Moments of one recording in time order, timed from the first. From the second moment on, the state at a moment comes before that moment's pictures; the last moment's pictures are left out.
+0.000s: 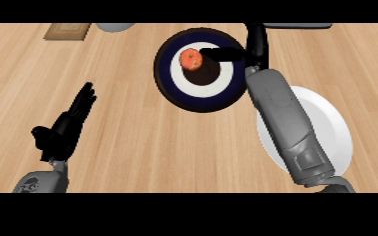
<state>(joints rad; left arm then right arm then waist) -0.09 0.25 0.02 -1.32 0.05 -0.03 -0.13 -0.94 -0.01 -0.14 -0.67 0.22 -0.47 -0.20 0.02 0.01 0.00</state>
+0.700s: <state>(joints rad) -0.08 0.24 0.04 -1.32 0.04 -0.04 -0.15 -0.72 -0.24 -0.37 -0.58 -0.06 -0.02 -0.57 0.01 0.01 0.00</state>
